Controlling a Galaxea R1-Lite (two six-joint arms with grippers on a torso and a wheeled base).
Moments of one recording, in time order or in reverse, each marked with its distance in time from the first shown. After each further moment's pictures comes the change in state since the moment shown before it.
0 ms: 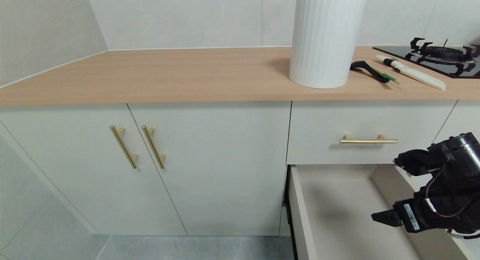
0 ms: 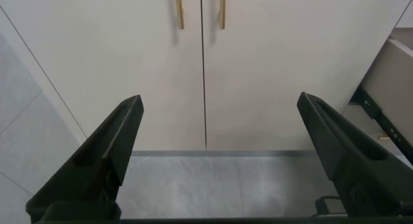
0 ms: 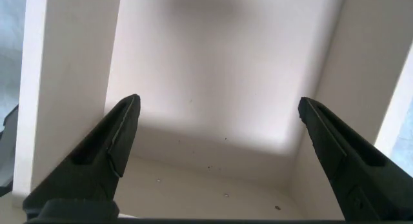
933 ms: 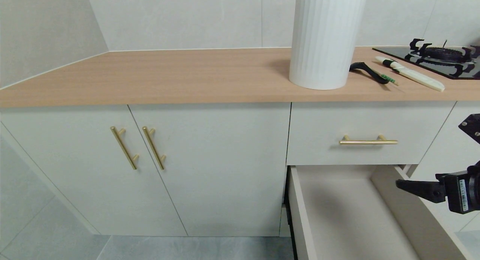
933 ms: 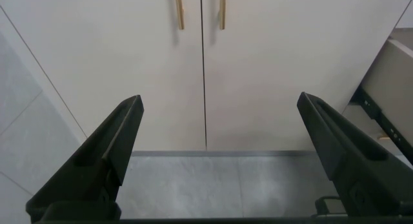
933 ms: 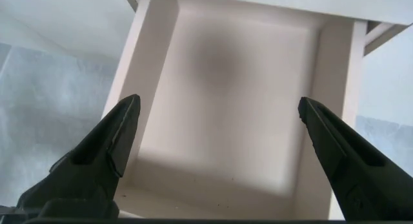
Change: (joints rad) left arm 0.000 0.000 0.000 0.000 0.000 0.000; right arm -0.036 -0.299 -0.036 -0.019 0.065 -0.009
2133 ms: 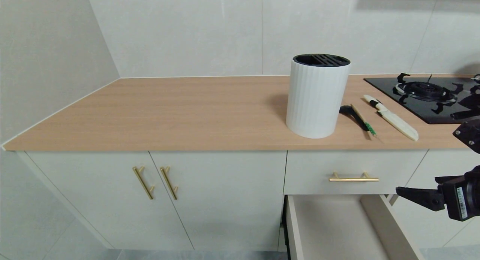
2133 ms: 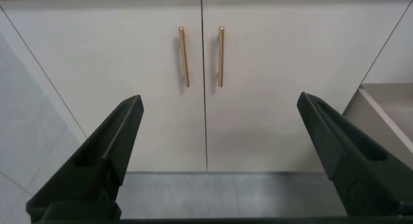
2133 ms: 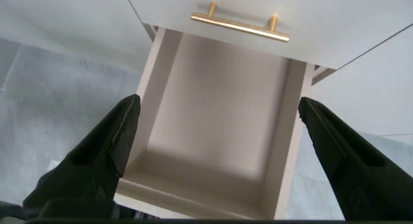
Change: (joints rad) left arm 0.001 0.000 0.000 0.000 0.000 0.000; right arm 0.000 0.010 0.029 -0.003 -0.006 -0.069
